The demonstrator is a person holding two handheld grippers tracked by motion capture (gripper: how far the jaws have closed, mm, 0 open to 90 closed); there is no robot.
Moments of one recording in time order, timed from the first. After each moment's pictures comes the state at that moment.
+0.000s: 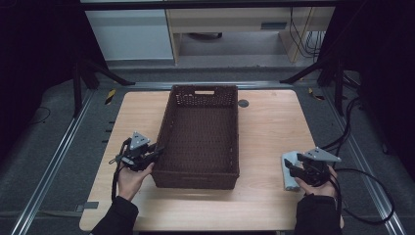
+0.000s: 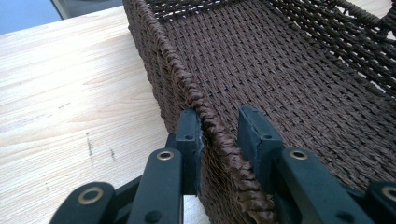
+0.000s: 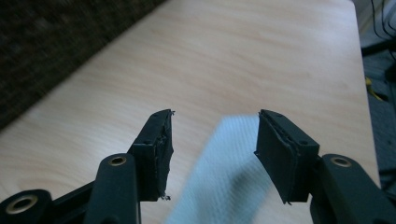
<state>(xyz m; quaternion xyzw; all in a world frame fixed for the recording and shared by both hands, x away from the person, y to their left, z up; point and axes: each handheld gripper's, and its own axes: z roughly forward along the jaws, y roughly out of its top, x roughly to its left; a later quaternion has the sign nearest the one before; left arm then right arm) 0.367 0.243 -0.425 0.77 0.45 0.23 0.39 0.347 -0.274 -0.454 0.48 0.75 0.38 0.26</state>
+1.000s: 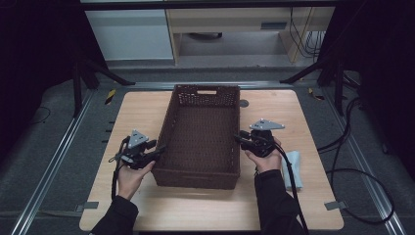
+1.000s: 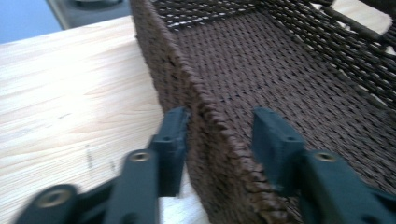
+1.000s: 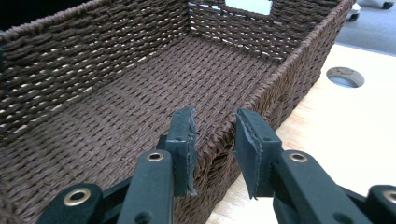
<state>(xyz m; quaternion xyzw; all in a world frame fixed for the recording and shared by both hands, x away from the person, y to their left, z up) 0.370 0.248 -0.425 0.75 0.46 0.23 0.42 0.416 -0.139 -0.422 0.41 0.77 0.46 0.19</state>
